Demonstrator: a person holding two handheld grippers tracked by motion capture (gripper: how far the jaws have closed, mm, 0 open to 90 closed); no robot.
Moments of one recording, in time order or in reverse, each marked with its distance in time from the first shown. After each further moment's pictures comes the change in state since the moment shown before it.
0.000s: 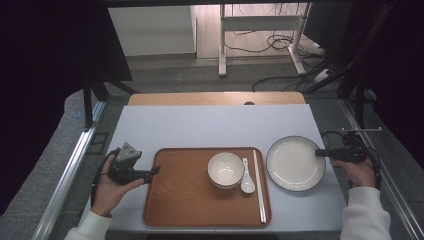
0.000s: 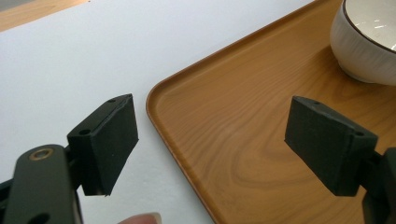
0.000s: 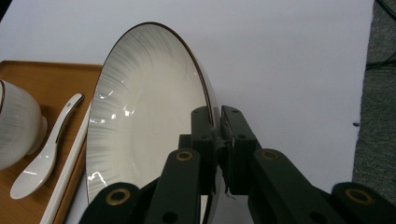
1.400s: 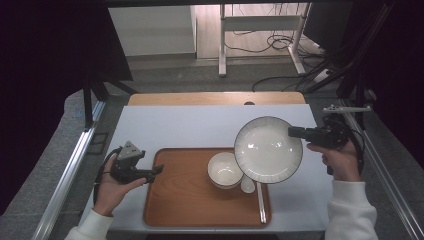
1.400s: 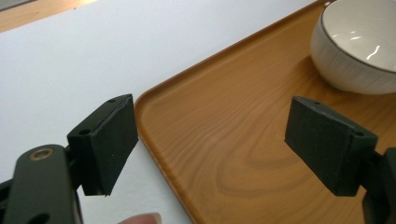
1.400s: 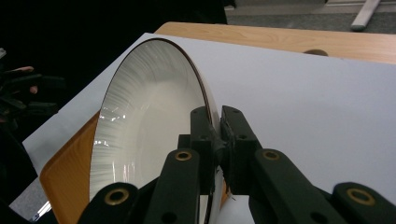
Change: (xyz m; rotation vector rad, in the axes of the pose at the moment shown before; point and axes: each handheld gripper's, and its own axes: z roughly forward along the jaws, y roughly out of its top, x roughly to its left) left arm -0.006 0.008 0.000 -0.022 -0.050 -0.005; right arm 0.137 0.040 -0.031 -0.198 0.216 -0.294
